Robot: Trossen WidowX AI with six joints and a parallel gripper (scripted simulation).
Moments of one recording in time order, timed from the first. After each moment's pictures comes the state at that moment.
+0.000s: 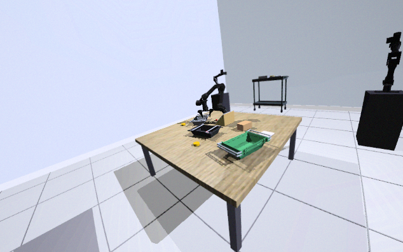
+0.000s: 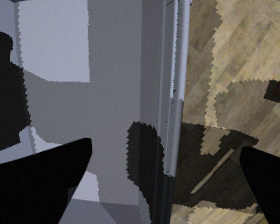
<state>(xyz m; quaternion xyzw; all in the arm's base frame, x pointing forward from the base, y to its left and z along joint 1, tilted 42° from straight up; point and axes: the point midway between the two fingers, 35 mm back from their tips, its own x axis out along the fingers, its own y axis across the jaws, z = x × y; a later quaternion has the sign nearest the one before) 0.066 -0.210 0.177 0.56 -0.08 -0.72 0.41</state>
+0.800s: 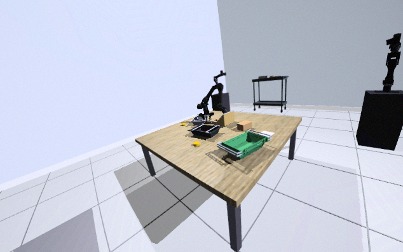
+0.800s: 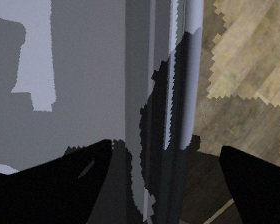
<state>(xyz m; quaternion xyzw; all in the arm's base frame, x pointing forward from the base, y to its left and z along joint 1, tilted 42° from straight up) 0.058 -0.239 0.142 0.55 -0.08 -0.72 0.41</state>
